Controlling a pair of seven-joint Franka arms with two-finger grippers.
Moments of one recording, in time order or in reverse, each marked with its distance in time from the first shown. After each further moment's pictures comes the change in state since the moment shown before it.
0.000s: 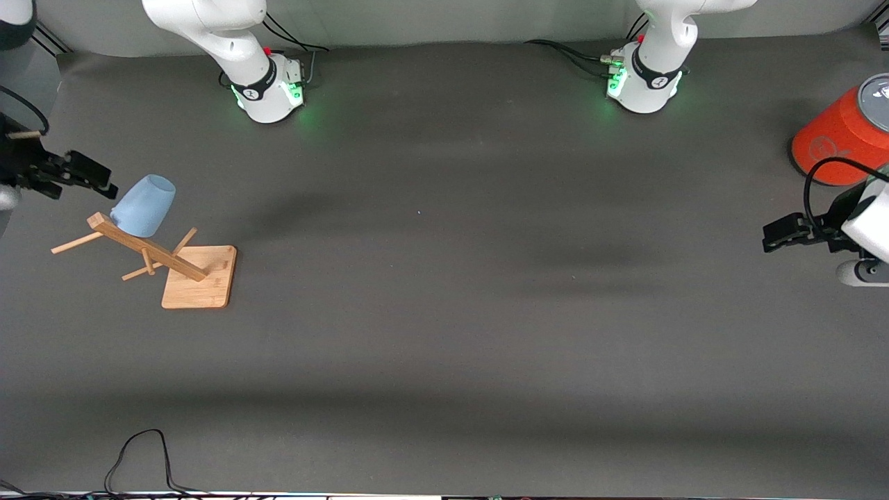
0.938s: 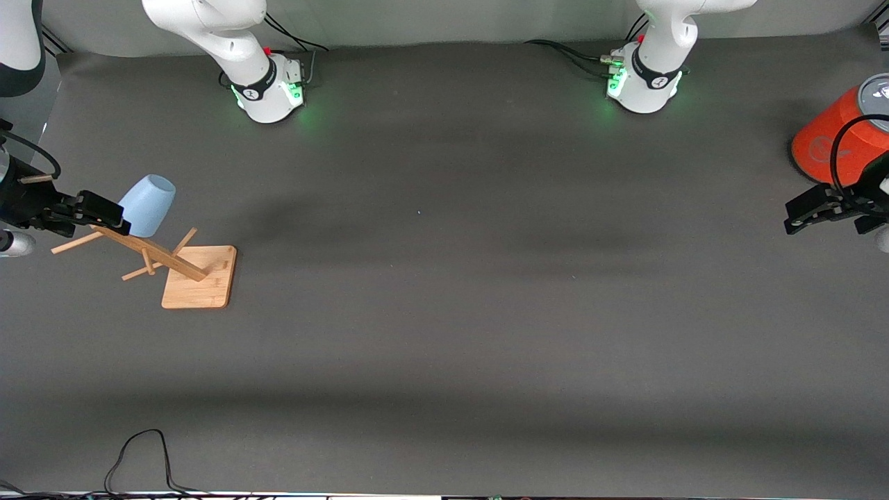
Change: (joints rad) left arm 0.001 -0.095 0.004 0.003 0.000 -0.026 -0.001; right arm 0.003 0.211 0.058 0.215 0.041 0.000 0.001
